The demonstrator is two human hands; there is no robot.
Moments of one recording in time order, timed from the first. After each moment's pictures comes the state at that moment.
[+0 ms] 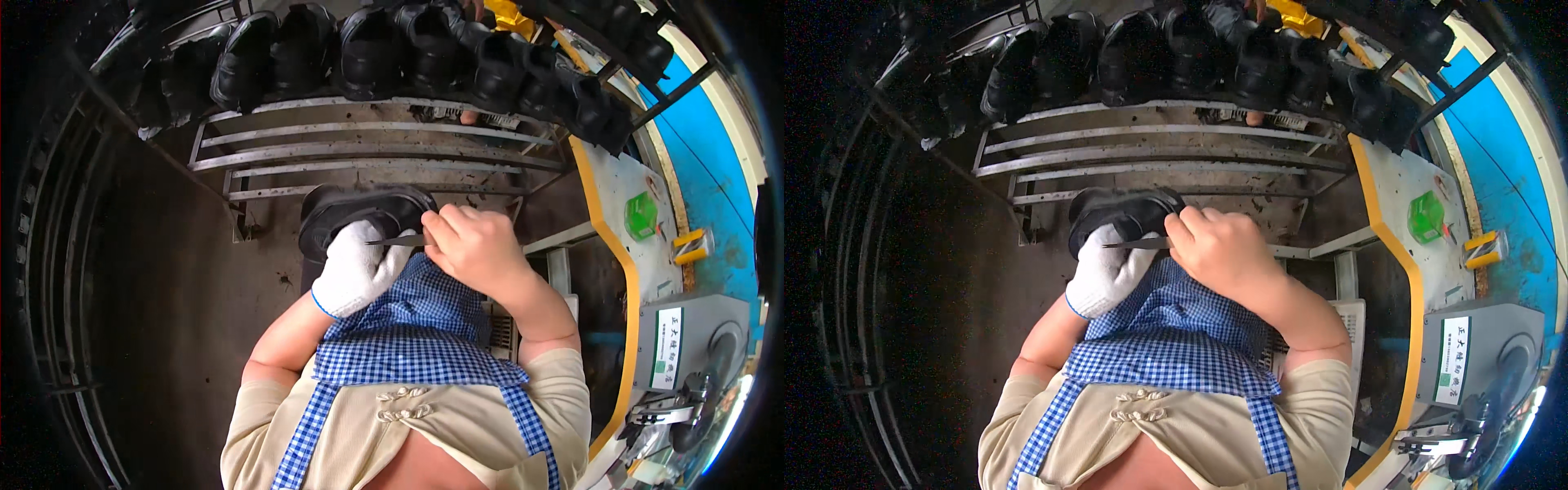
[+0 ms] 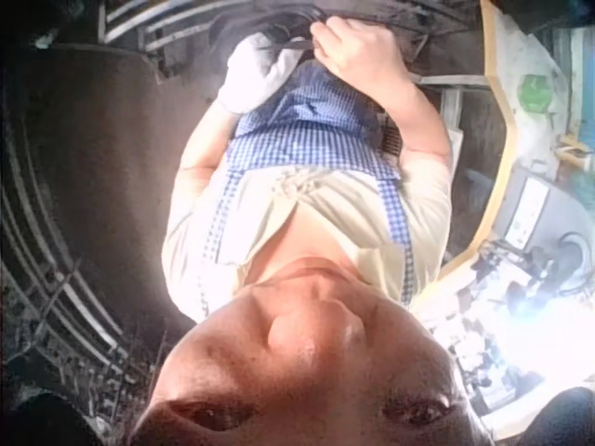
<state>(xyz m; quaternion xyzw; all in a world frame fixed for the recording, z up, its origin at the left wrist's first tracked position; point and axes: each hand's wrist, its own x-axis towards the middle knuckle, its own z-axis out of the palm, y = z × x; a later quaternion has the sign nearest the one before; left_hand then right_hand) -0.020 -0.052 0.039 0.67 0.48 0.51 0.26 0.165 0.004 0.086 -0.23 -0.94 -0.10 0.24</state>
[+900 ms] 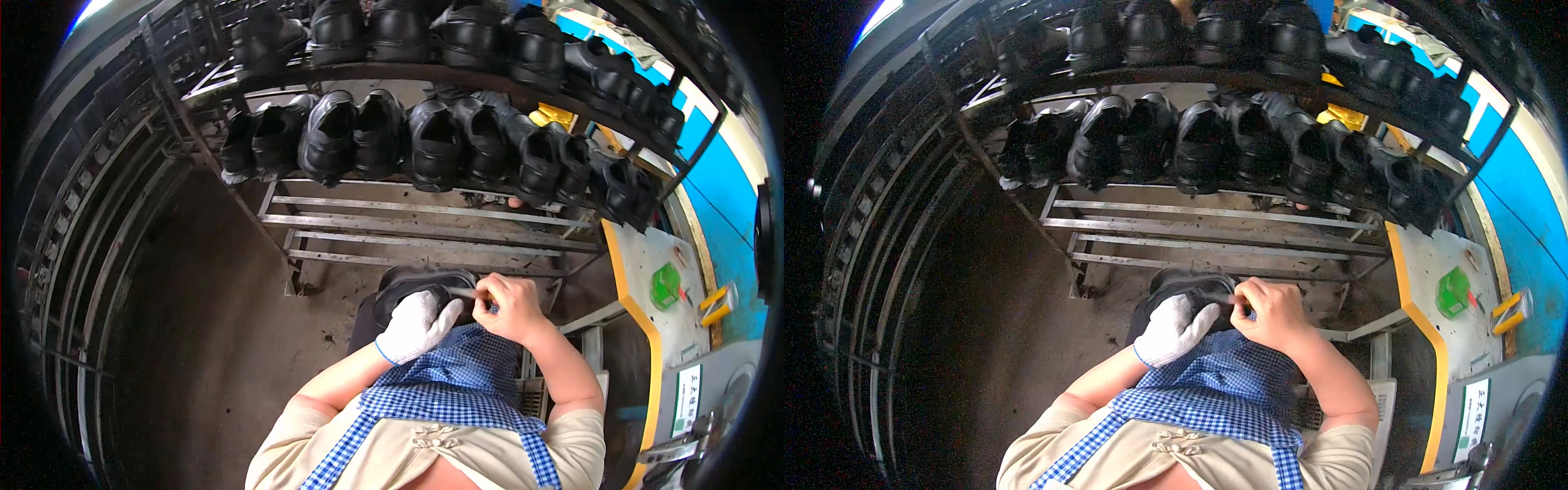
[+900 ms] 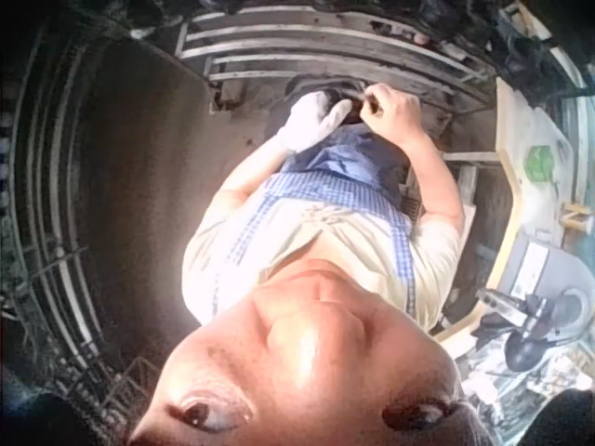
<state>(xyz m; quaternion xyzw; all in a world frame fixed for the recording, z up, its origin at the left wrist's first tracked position) -0.015 -0.049 0.022 0.67 0.53 0.49 0.19 0.175 0.031 0.058 -0.26 -0.91 0.07 0.31</state>
